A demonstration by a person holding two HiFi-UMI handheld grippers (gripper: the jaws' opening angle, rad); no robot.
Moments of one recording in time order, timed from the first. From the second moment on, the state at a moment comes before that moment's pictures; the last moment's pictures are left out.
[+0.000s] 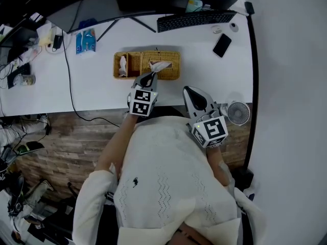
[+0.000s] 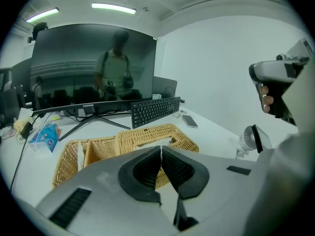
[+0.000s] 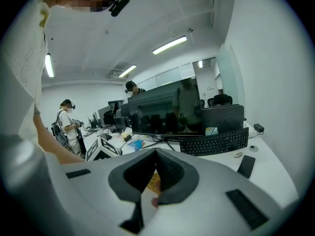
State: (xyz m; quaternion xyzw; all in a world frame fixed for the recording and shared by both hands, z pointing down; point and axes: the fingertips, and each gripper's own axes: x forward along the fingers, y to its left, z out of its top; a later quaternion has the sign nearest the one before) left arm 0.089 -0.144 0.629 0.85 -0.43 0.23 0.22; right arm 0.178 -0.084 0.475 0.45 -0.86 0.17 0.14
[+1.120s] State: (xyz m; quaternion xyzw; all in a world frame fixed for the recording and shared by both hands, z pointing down) left arm 0.075 -0.117 0.613 0.85 -0.43 0.21 0.21; right arm 0.162 -0.069 0.472 0.46 -0.86 0.15 0.14
